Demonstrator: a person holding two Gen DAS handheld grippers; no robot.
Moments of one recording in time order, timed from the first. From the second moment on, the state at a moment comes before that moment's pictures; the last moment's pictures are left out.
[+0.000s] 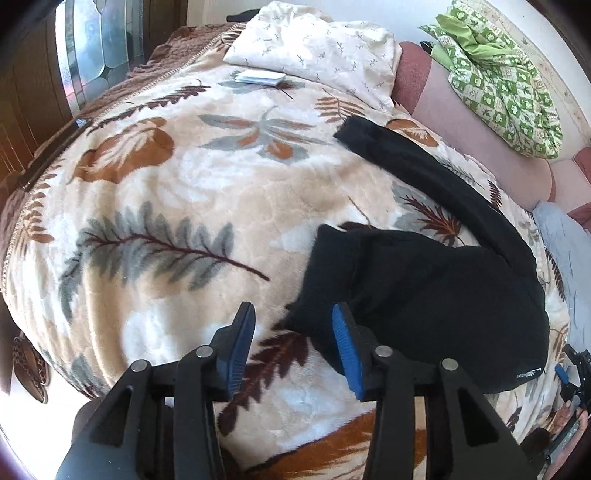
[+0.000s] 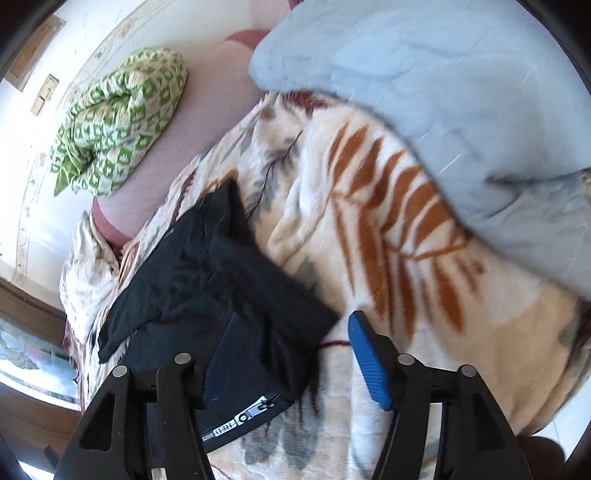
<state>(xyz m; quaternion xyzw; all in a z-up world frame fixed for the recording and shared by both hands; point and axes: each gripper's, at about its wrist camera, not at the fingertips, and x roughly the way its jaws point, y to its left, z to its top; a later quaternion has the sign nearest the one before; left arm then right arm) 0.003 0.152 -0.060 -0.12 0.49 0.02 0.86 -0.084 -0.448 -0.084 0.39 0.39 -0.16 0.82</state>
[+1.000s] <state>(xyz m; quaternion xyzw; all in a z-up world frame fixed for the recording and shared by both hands) 0.306 0.117 -0.085 -0.10 0.50 -0.06 0.86 0.208 -0.389 -0.065 0.13 0.48 0.03 0.87</state>
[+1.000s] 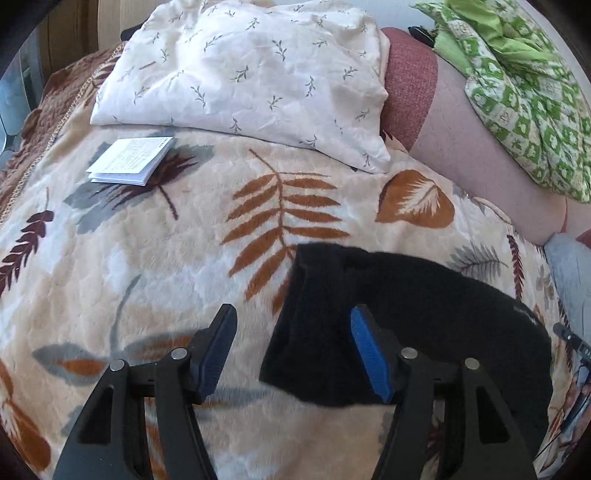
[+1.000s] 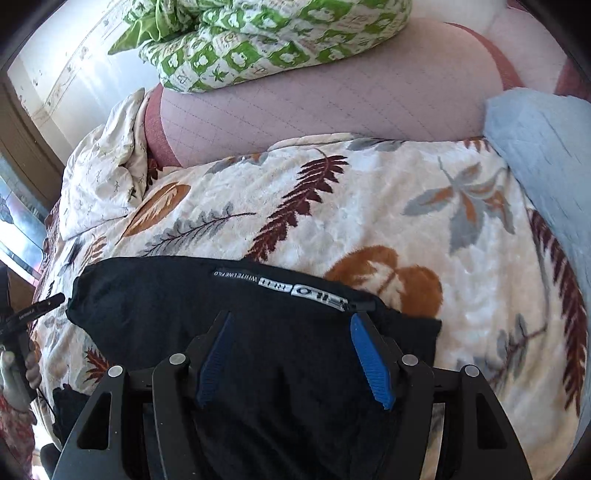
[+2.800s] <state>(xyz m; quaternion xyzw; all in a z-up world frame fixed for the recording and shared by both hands) 0.148 0.058 0.048 0.07 0.32 -0.13 0.94 0.120 -0.332 -0.006 0.04 0.43 0.11 0.90</state>
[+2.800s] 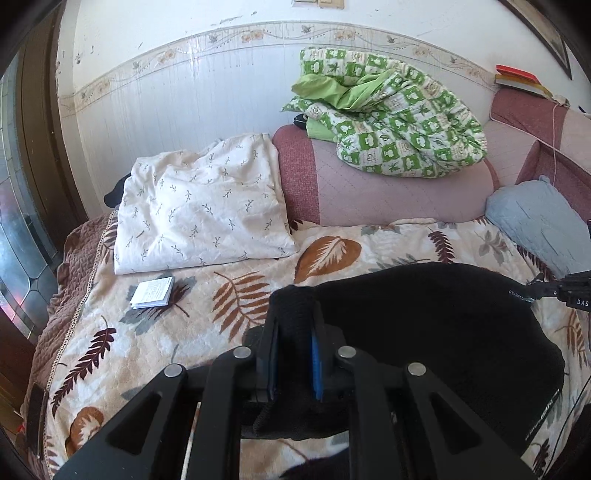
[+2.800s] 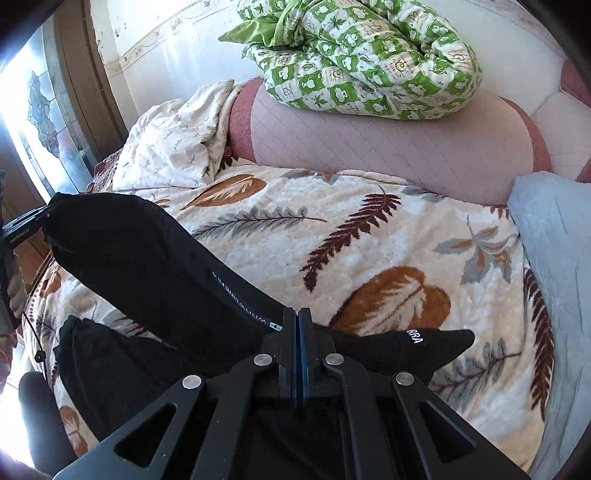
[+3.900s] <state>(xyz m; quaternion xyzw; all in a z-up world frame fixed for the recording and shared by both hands) -0.037 0.153 -0.022 -0.06 0.39 -0.08 0.91 -0.023 -0.223 -0.025 0.02 0.45 0.15 0.88</state>
